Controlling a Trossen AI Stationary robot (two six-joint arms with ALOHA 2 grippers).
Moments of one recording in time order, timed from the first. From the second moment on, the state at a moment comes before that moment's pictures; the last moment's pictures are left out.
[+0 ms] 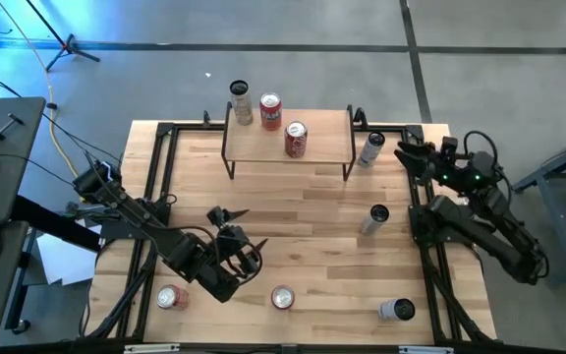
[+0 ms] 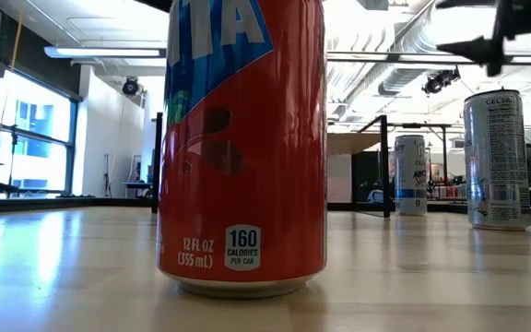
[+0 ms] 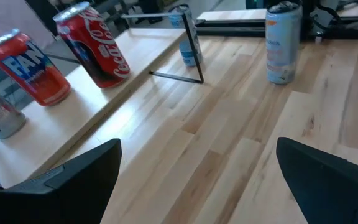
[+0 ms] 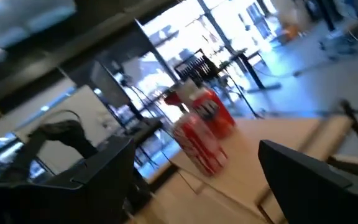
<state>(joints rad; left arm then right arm) -0.63 1.59 1.27 -0.80 -1.15 -0.79 -0.72 0.12 0.46 -0.22 -0.22 0.63</state>
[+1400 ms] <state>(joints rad) -0.77 1.59 1.28 -0.91 -1.22 -0.89 0.20 1.38 0.97 -0.07 1.14 0.52</state>
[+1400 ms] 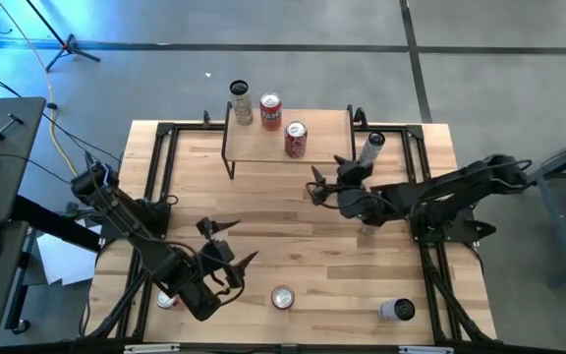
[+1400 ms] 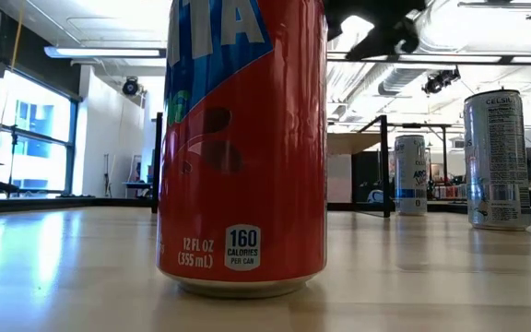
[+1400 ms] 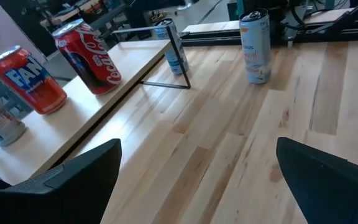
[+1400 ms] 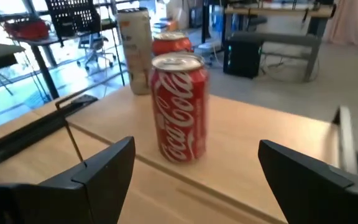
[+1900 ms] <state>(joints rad) -0.79 1.59 1.28 -0.95 -1.24 -0.91 0.16 1.44 0.97 0.21 1.06 0.45</state>
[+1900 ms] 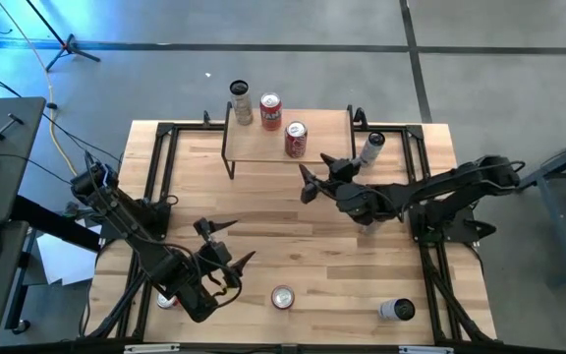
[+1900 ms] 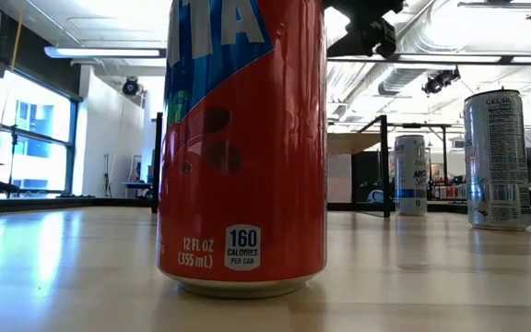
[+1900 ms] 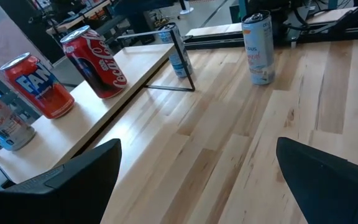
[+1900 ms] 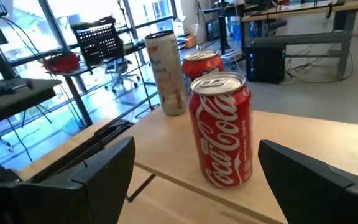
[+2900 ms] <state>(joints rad) -0.79 1.59 1.28 -0.97 -1.25 -0.91 0.05 1.55 0.97 0.23 0.94 0.56</state>
